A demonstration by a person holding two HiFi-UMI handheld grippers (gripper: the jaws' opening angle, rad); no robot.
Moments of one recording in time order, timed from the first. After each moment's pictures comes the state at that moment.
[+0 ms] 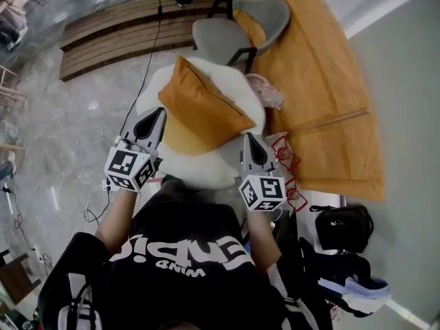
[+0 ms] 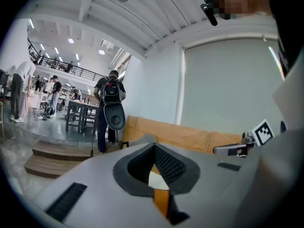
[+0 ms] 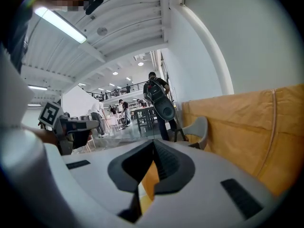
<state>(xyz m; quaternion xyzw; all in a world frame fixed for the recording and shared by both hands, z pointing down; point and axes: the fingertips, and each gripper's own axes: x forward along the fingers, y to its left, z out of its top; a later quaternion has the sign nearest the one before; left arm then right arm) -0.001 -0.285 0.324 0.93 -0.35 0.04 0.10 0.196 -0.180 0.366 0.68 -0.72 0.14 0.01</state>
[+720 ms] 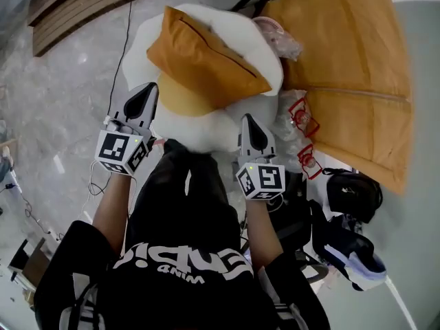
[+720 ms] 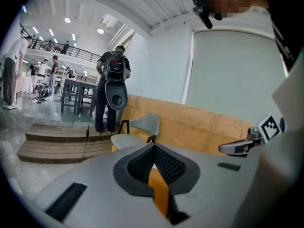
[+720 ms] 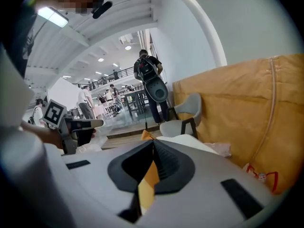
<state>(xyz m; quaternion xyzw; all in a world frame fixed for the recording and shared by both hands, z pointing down) 0.010 -0.395 0.481 0.93 -0.31 0.11 0.16 0.184 -0.250 0.509 0.71 -0.66 0.24 0.06</state>
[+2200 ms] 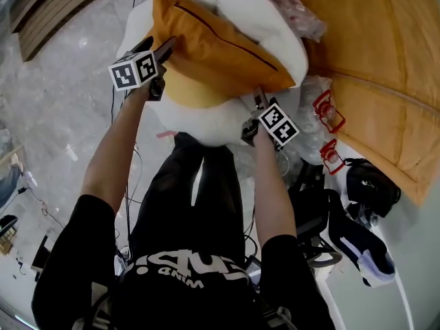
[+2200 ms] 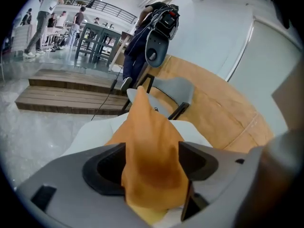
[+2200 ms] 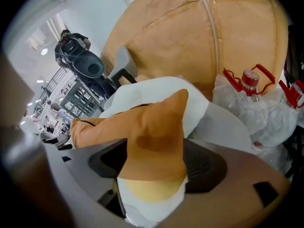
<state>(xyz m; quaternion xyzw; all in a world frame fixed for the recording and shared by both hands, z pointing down) 0.063 -0.543 0.777 0.83 -0.31 0.25 0.38 0.291 -0.255 0.834 0.76 -0.36 0.54 -0.02</state>
